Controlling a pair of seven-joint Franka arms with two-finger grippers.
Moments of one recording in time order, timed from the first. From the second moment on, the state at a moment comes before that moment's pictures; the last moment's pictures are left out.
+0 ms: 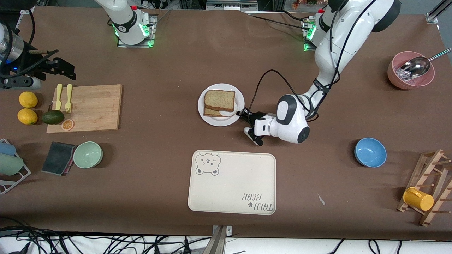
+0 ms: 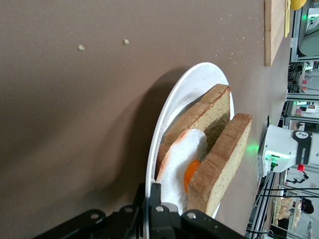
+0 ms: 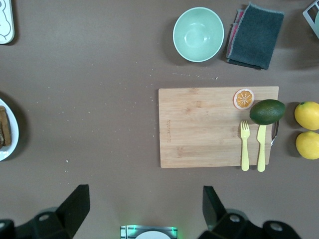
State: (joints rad) left arm -0.22 0.84 -0.30 -1.63 -0.83 2.08 0.64; right arm 0.08 -0.04 -0.04 -1.71 -0.02 1.54 0.00
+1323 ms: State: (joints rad) left arm -0.03 0.85 -0.25 -1.42 -1.07 2.01 0.65; right arm 0.08 -0.03 -0.04 -1.71 -0.02 1.54 0.00
